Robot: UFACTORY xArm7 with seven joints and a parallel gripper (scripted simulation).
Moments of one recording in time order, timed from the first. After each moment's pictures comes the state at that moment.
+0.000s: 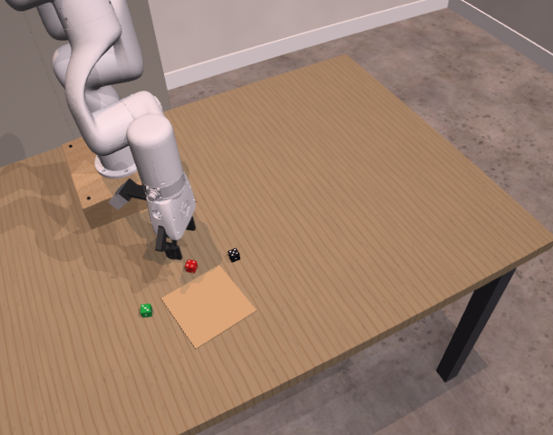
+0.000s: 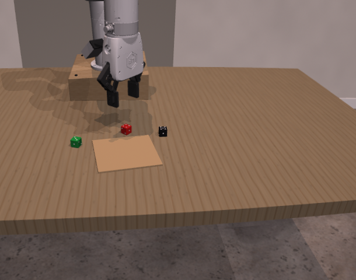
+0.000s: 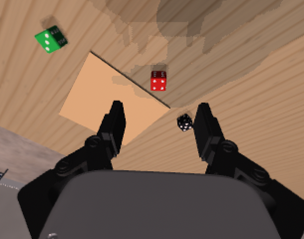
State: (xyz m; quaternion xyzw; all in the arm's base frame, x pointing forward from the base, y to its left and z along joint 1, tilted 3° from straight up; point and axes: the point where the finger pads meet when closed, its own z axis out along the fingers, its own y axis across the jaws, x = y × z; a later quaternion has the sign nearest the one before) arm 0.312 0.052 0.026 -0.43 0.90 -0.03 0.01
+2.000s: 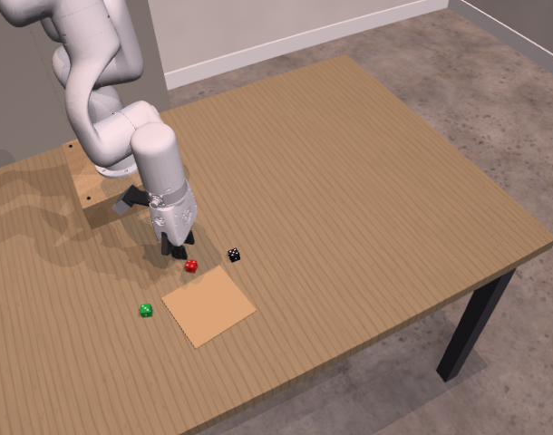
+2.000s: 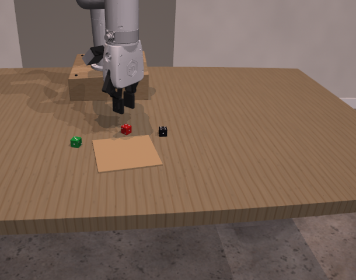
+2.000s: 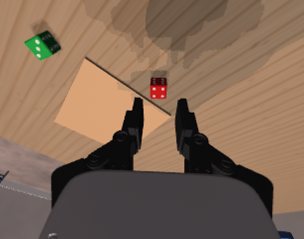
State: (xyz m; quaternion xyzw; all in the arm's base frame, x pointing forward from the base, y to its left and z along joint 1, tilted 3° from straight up) arm 0.313 0.051 0.008 -0.43 0.90 -0.03 0.00
